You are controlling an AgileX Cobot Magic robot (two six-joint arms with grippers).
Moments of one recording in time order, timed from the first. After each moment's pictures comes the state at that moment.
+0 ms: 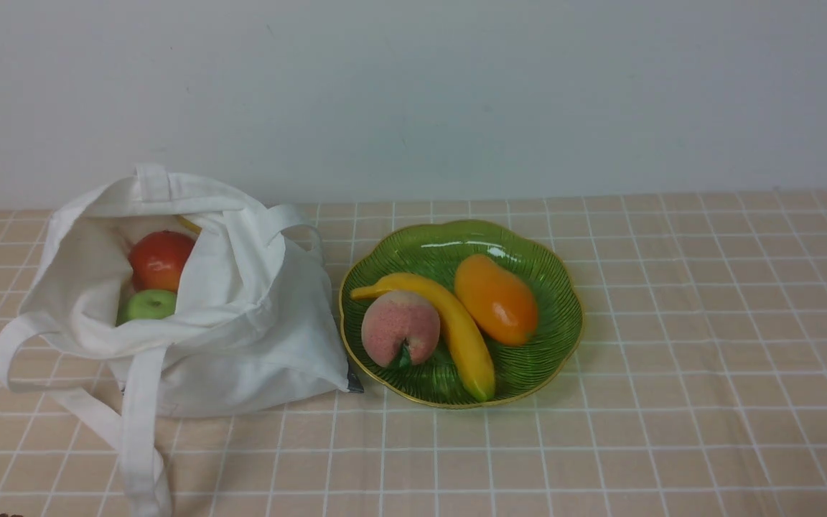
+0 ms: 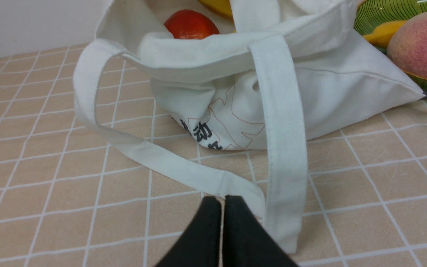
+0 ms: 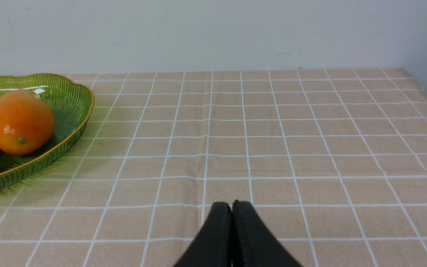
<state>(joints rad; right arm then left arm) 0.00 -0.02 0.02 -0.10 0.39 0.10 -0.04 -0.01 0.03 -0.07 0.39 0.17</state>
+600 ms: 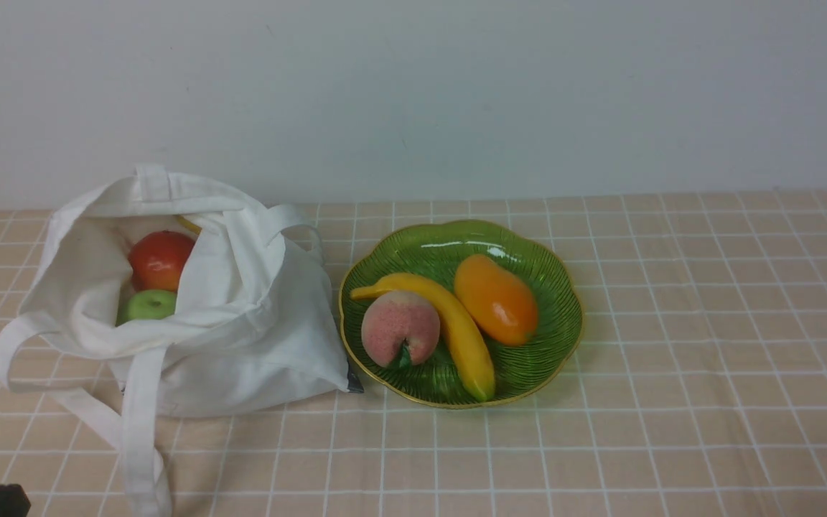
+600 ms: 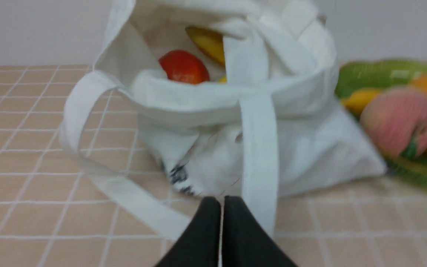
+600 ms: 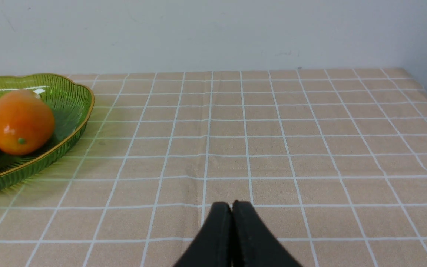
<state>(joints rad) 0.00 -0.02 0.02 -0.10 0.39 0.10 -0.04 -0.01 0.03 -0.27 0.24 0.09</state>
